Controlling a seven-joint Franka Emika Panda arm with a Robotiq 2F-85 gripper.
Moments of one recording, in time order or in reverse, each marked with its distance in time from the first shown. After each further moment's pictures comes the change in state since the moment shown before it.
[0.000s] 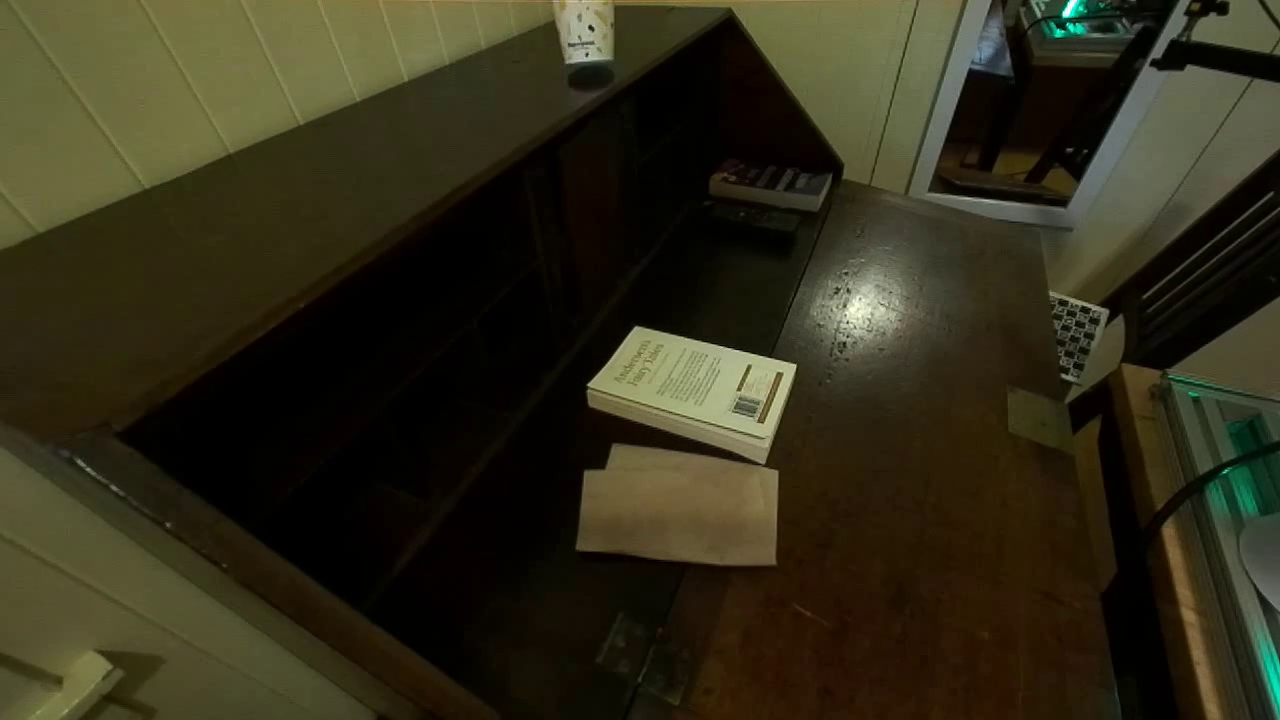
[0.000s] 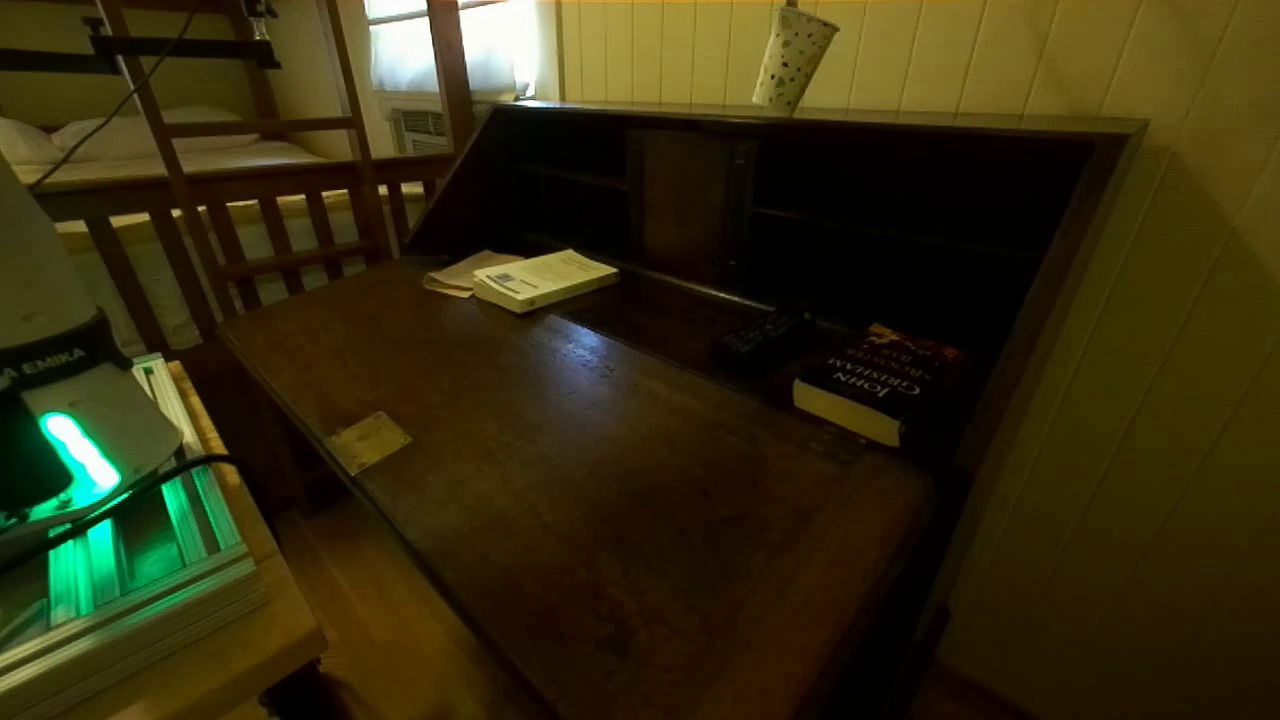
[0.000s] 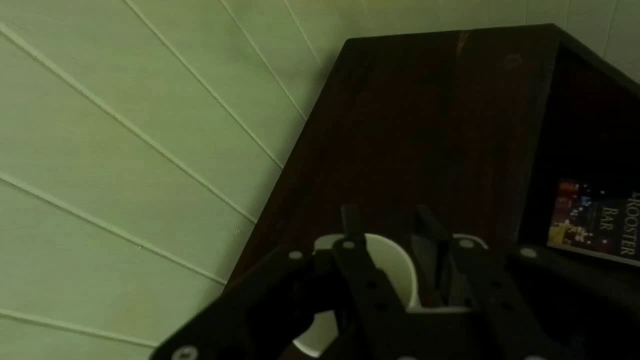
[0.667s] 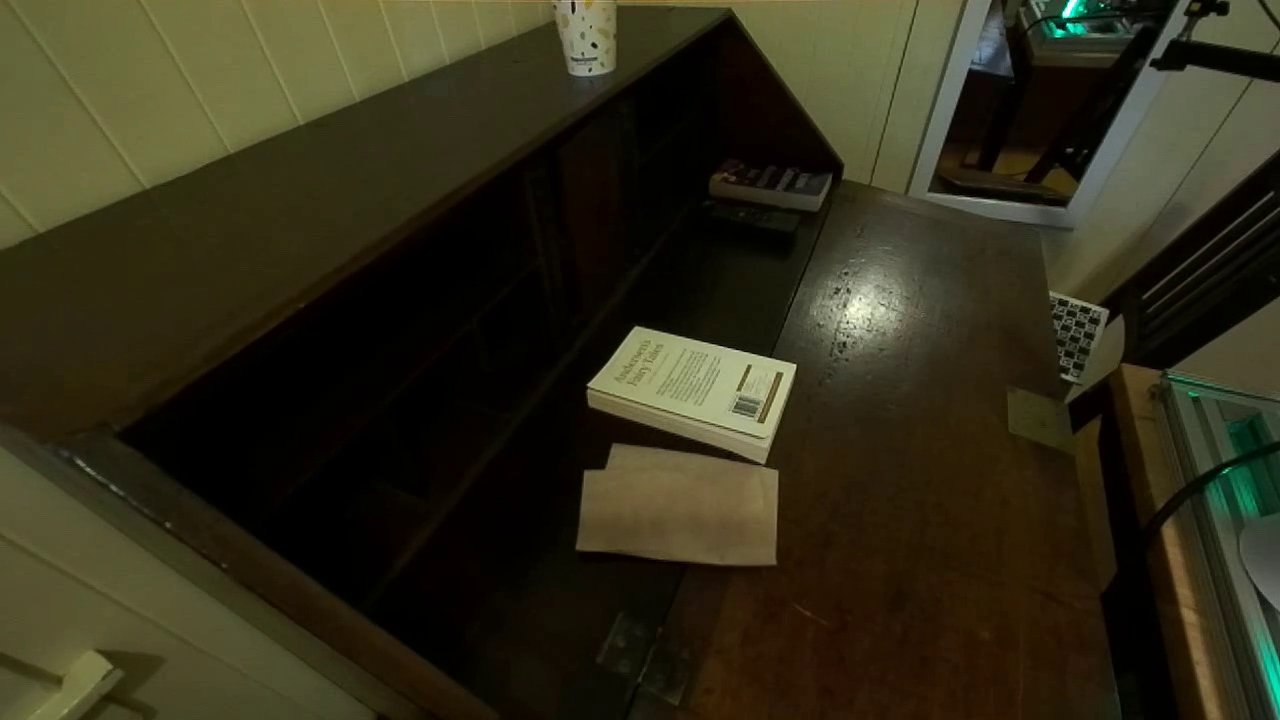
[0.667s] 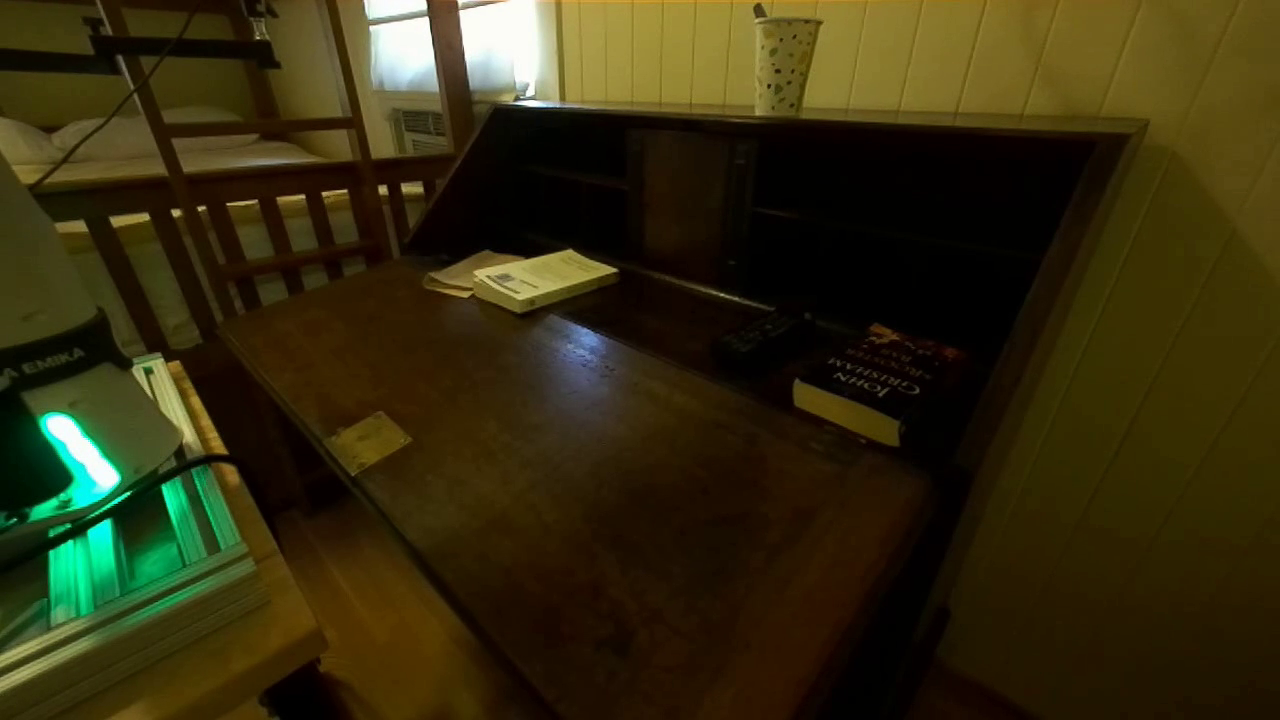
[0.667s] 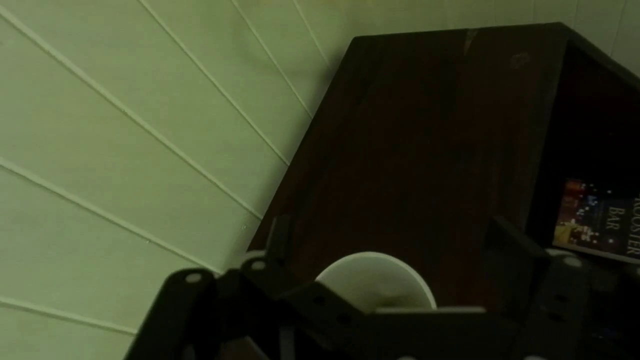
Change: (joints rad) arm -0.001 -0.002 0.006 -0.001 -0.002 0.007 0.000
